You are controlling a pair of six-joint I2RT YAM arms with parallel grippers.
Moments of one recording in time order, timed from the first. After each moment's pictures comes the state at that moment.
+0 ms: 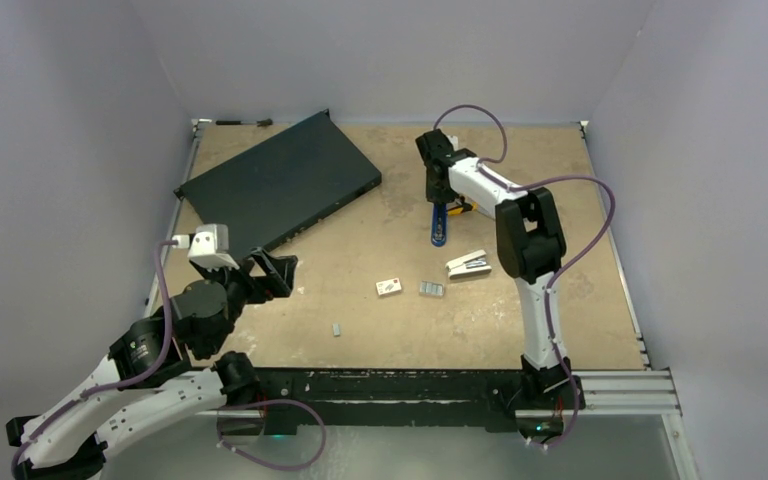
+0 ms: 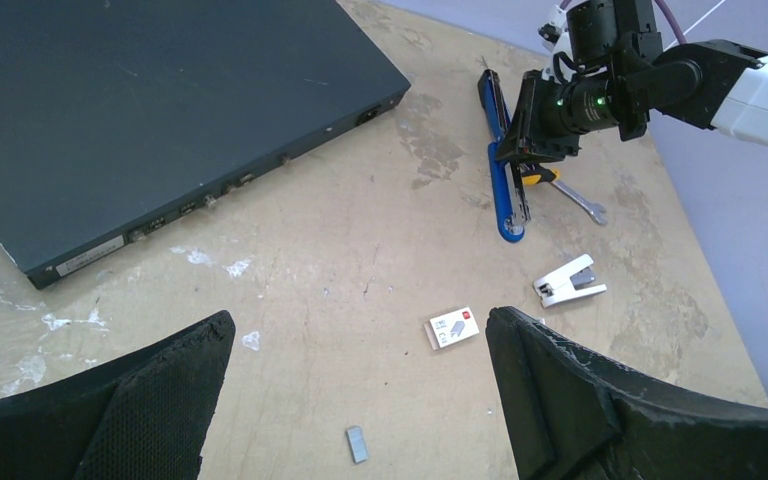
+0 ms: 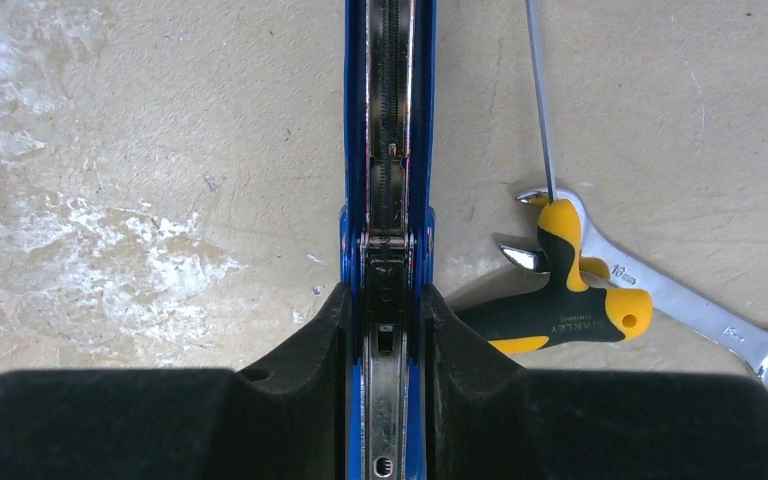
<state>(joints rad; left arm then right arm) -0.99 0.40 0.82 -0.73 -0.74 -0.65 0.43 2.22 1.78 -0.65 0.32 0.41</state>
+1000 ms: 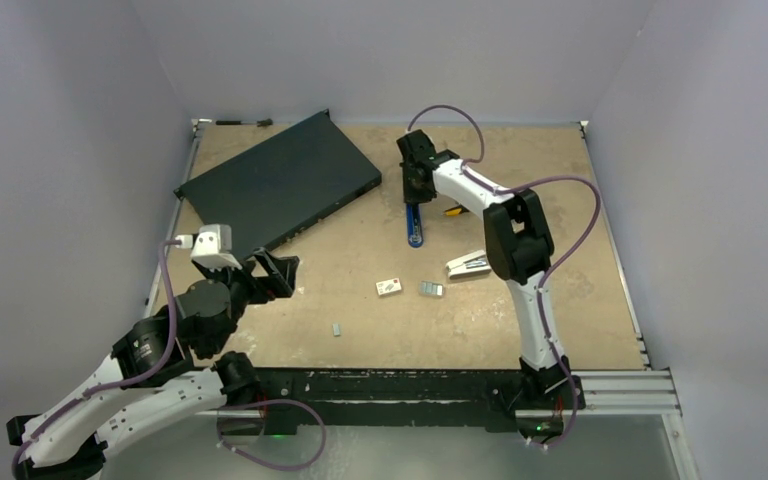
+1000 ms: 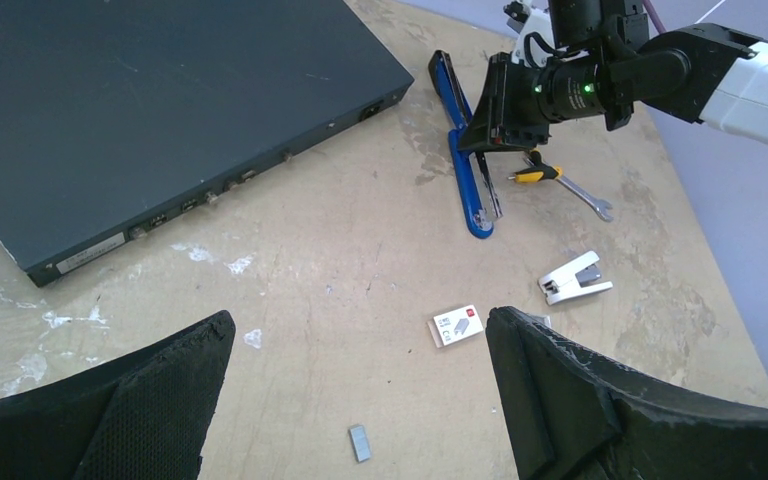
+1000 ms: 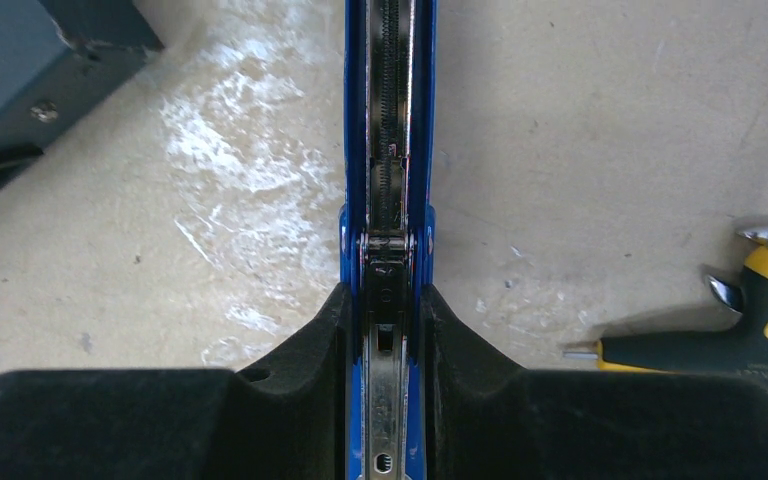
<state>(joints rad) -0.99 0.41 0.81 -0.72 -0.74 -0.65 0.50 2.25 1.84 -0.62 0.16 0.38</state>
